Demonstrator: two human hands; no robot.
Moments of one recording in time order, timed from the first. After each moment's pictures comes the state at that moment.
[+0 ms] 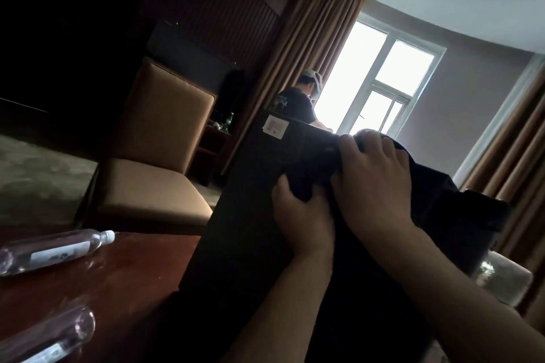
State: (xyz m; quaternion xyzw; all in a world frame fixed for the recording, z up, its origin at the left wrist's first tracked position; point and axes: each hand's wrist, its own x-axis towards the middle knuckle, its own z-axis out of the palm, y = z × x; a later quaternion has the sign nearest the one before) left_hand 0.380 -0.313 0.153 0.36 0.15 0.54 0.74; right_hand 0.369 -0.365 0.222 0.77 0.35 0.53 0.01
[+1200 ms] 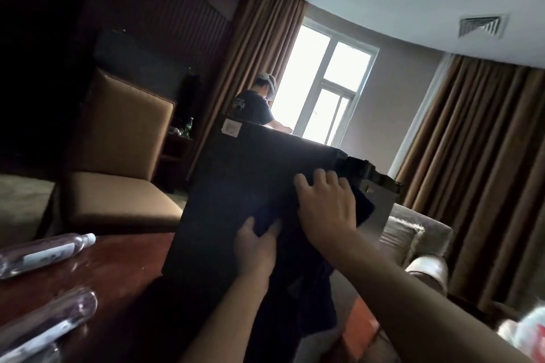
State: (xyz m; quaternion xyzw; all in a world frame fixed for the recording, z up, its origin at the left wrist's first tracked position) left_hand 0.295 -0.366 0.085 0.49 0.15 0.34 0.78; right_hand 0.302 -0.442 0.184 0.83 0.29 0.44 0.16
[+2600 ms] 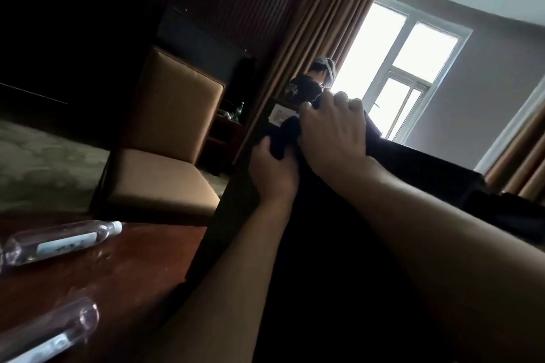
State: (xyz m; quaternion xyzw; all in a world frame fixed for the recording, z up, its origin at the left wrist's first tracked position) left_hand 0.408 -0.226 0.163 0.49 0.19 0.55 0.64; right_hand 0.405 -0.281 0.253 0.74 0.38 0.54 0.14
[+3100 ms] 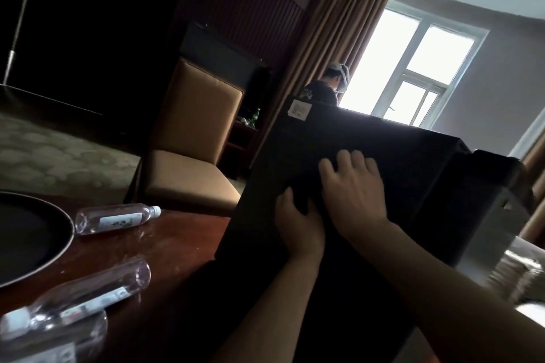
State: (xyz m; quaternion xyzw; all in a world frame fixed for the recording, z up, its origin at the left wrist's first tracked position) left_hand 0.378 -0.309 0.075 0.47 0.22 0.54 0.66; right_hand 0.373 -0.359 0.161 0.76 0.38 0.50 0.18
